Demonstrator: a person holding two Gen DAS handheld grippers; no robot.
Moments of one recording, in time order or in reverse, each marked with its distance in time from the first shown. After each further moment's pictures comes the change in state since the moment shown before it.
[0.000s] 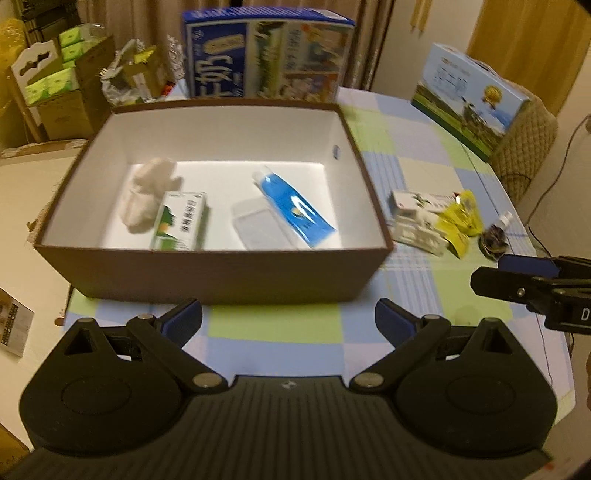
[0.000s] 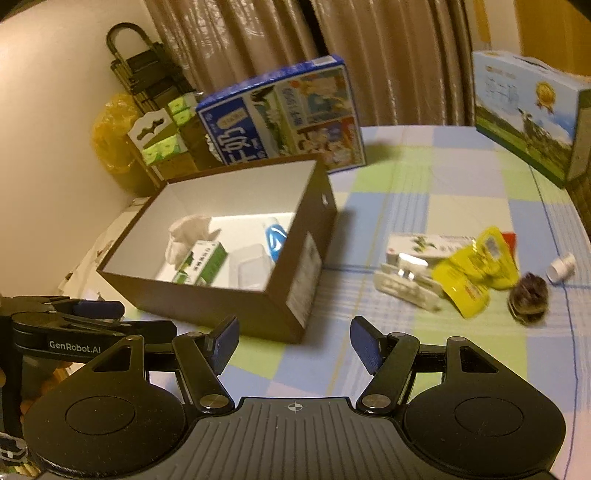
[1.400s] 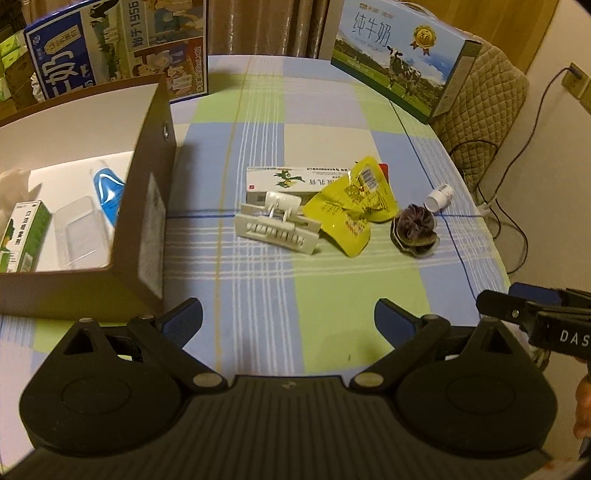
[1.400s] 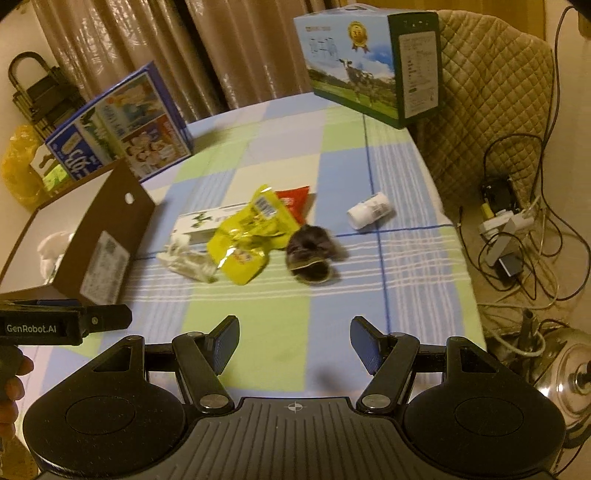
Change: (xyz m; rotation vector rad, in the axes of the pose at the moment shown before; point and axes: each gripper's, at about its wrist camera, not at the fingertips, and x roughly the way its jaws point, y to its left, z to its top) left arm 0.091 -0.185 0.012 0.056 0.062 -0.056; right arm -0.052 -0.195 -0.028 0.177 0.018 -0.237
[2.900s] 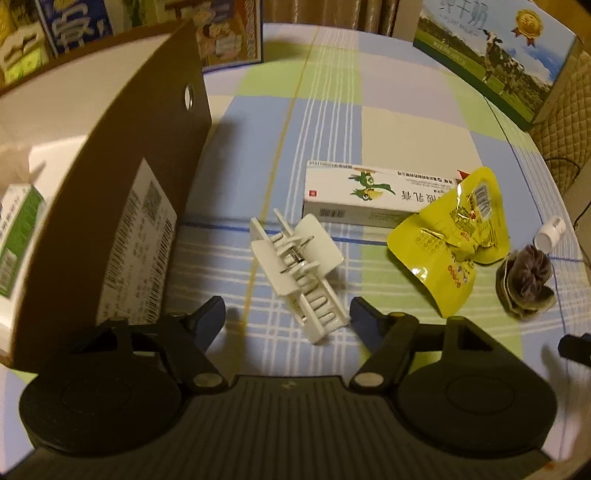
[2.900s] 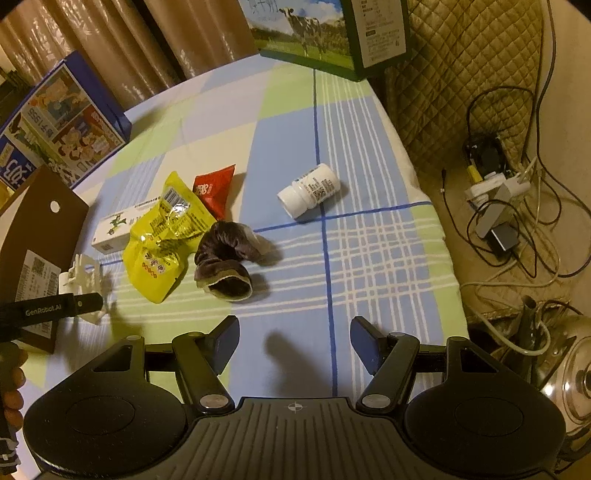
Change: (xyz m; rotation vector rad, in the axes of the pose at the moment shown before) left arm 0.100 0.019 0.030 -0.093 0.020 0.197; right arm 0.075 -0.061 0.024 0.095 0.113 -0.043
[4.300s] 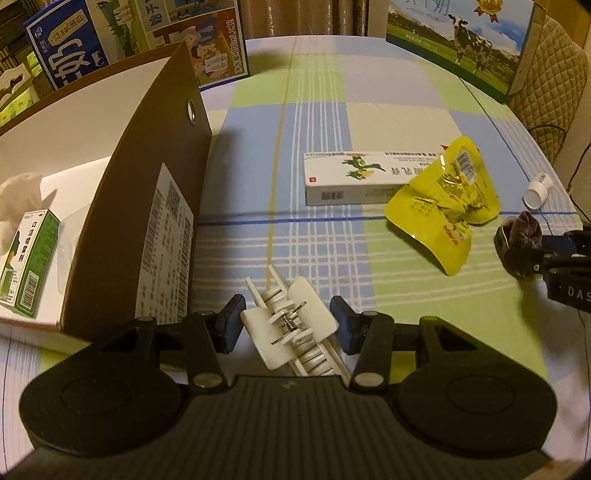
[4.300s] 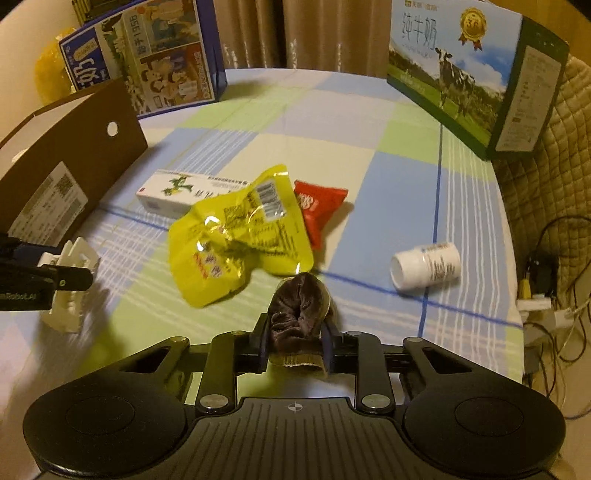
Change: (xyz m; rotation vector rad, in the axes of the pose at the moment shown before) left arm -0.019 0.007 -0.020 0.113 -0.029 0.003; right arm 0.048 0.062 0.005 -0.433 -0.052 0.036
